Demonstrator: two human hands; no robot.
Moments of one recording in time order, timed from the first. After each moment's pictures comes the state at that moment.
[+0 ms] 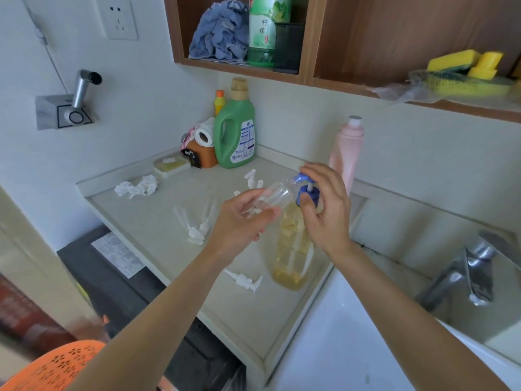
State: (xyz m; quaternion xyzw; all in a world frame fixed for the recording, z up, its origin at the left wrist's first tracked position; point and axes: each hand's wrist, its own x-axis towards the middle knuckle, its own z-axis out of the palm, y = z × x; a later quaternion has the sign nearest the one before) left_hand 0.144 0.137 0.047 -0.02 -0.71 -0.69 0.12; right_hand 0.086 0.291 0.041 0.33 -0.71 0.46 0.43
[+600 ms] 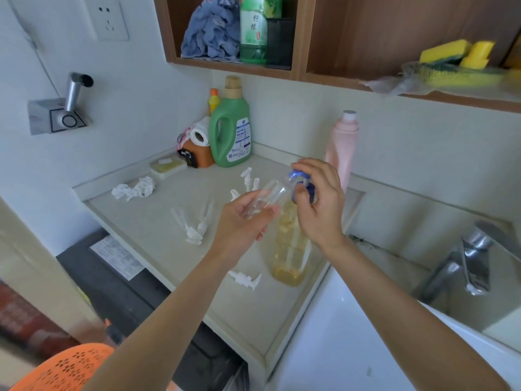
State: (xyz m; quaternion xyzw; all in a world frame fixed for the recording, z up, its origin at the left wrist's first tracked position) left_hand 0.143 0.146 0.039 0.00 -0.69 -0.72 0.12; right_hand 0.084 0.284 0.042 0.28 -0.71 0.48 0.43
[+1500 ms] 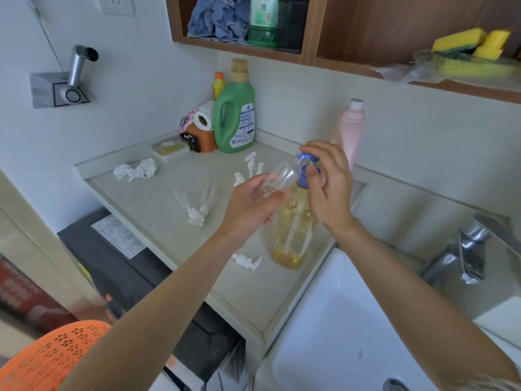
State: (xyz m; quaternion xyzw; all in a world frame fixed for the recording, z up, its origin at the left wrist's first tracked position) left_hand 0.146 0.151 0.040 -0.02 -0.69 -0.72 0.09; right_hand 0.077 0.294 0.039 0.32 -0.72 0.45 0.42
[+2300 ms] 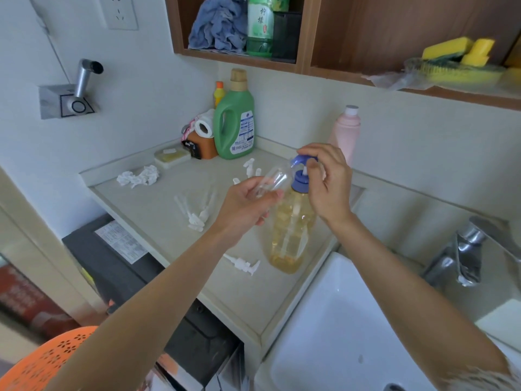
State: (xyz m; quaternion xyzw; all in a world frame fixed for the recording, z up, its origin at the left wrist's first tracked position) left_hand 0.147 0.150 0.052 0.00 -0.71 -0.70 0.08; right_hand 0.071 0.299 0.053 0.29 -0.71 0.49 0.41
